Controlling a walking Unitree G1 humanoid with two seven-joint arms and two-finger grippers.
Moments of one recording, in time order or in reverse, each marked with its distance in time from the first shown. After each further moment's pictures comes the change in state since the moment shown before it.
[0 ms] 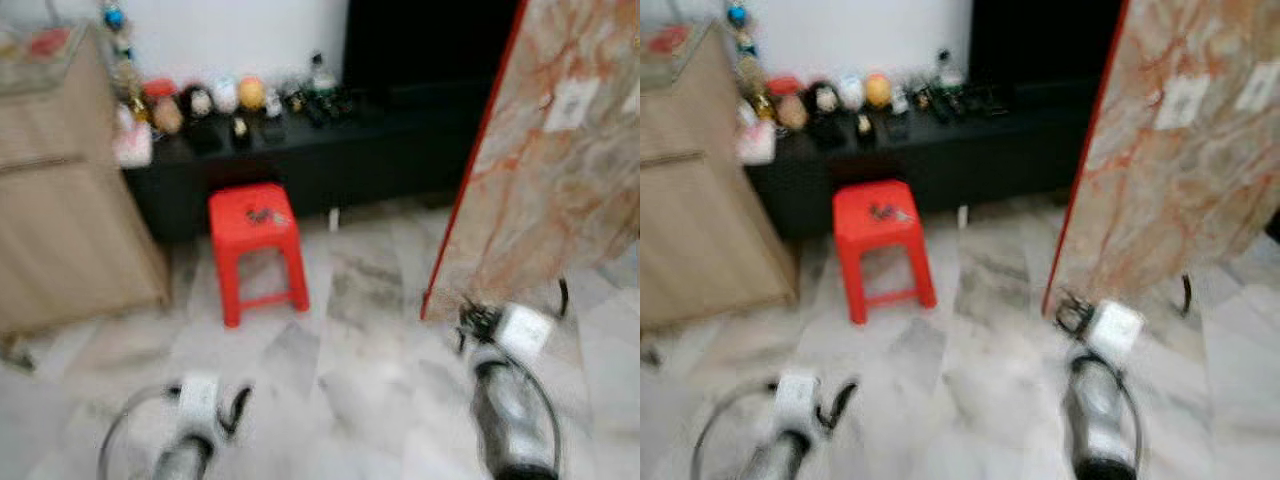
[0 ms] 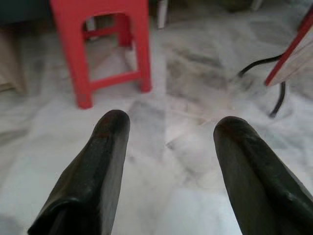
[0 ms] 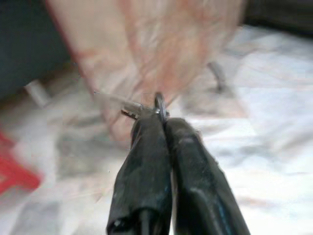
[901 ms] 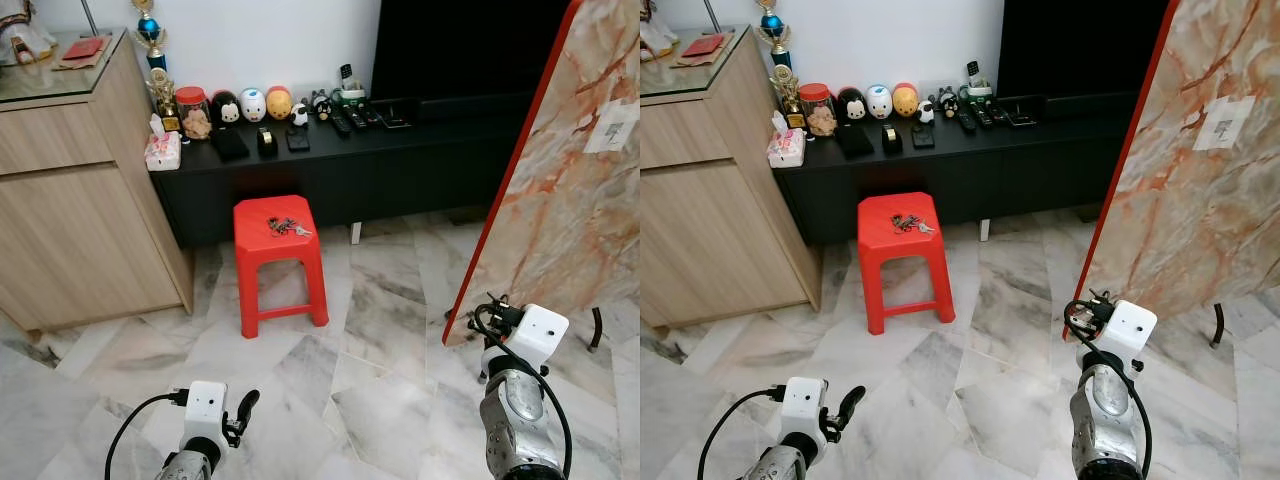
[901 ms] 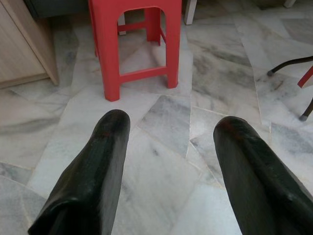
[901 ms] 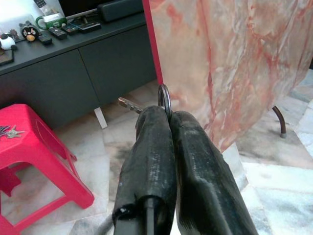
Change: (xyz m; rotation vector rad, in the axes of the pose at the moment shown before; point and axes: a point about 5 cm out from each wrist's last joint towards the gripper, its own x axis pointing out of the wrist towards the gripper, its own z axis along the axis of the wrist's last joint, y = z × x) left arm -0.007 0.011 -0.007 0.004 0.022 0.040; right arm -0.001 0.042 0.026 -0.021 -0.173 0.139
